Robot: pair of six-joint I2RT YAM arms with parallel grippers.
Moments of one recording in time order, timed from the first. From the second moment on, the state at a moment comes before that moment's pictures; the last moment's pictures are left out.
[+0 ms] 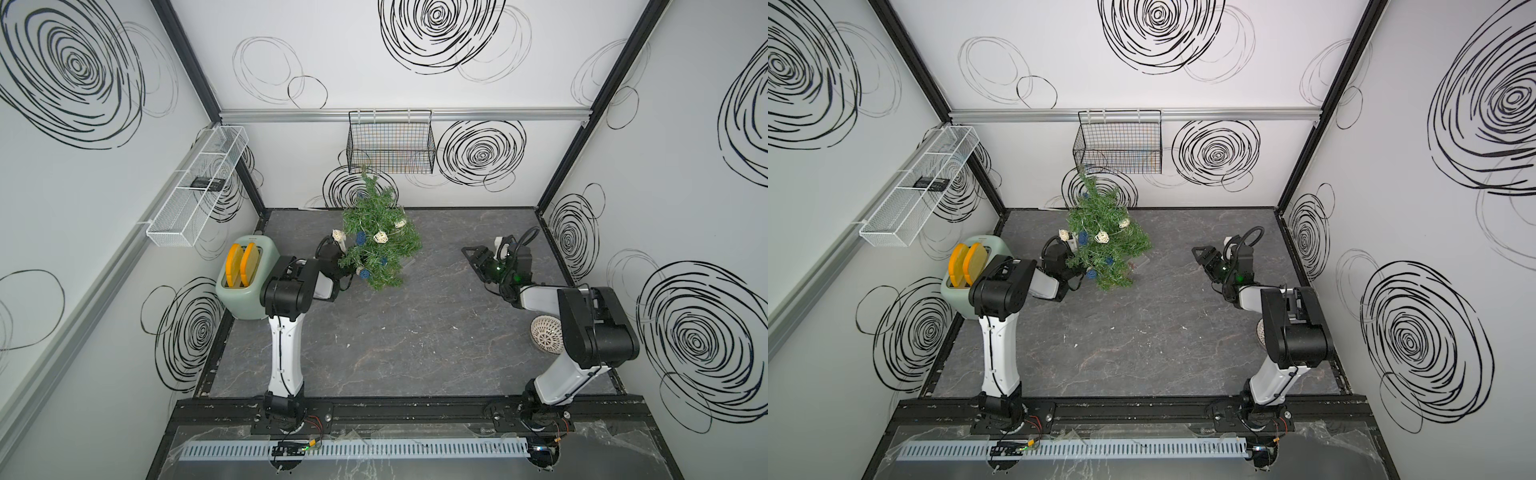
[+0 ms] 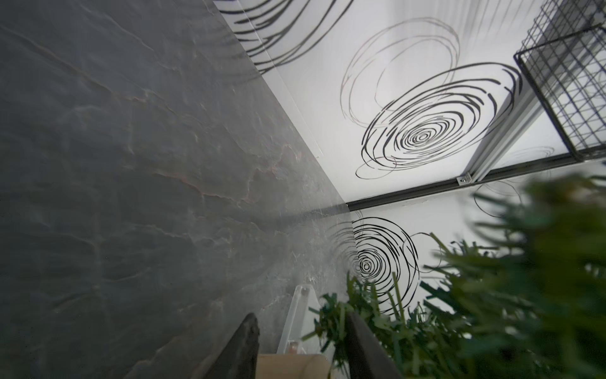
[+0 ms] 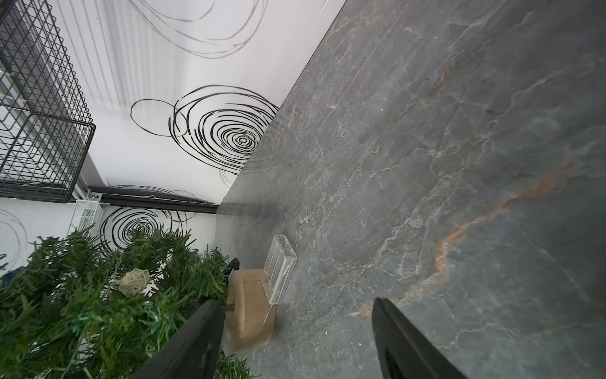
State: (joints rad) left arm -0.16 2.23 0.98 1.05 0.60 -1.13; right arm 0.09 1.68 0.70 0.56 -0.49 0.98
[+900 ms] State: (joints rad) left arm -0.23 1.85 0.42 1.19 0.37 -1.27; right arm 0.07 1.46 0.66 0.41 -0.43 0.96
